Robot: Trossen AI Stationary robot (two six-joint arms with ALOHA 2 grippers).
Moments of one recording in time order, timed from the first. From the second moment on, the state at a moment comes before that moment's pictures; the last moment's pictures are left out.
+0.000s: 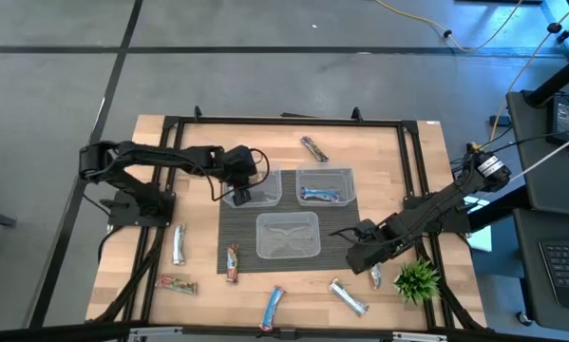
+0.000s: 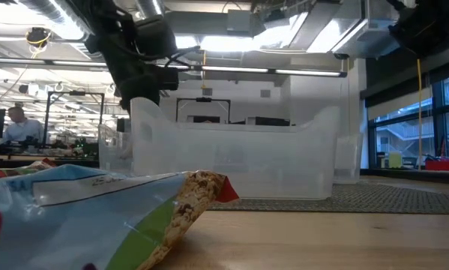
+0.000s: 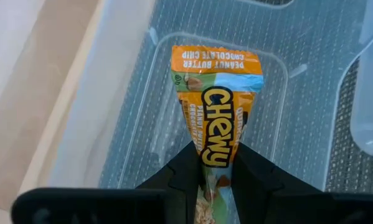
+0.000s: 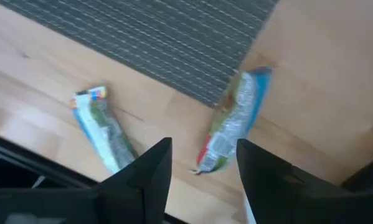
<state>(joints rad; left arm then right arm) 0.28 1.43 0.80 -0.41 0.02 -0.07 0.58 1.49 1.06 -1.01 -0.13 1.66</state>
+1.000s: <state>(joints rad) 0.28 1.45 0.80 -0.41 0.03 -0.07 0.68 1.63 1.05 -1.06 -0.02 1.81</state>
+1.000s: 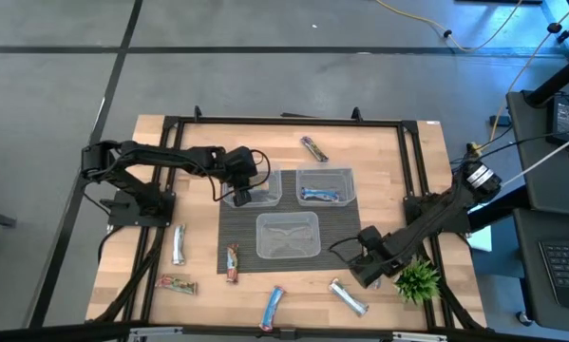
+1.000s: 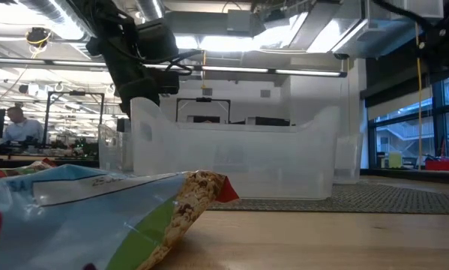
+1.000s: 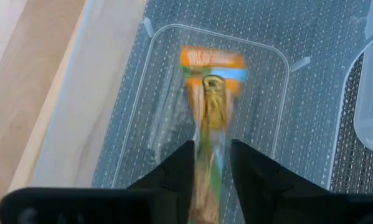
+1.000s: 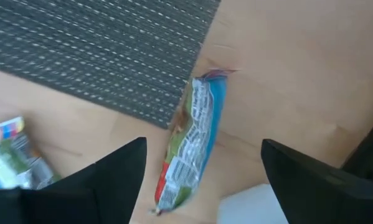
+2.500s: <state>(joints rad) 0.27 0.92 0.80 -0.52 0.31 -0.30 0.68 1.82 1.17 -1.14 -0.01 1.74</state>
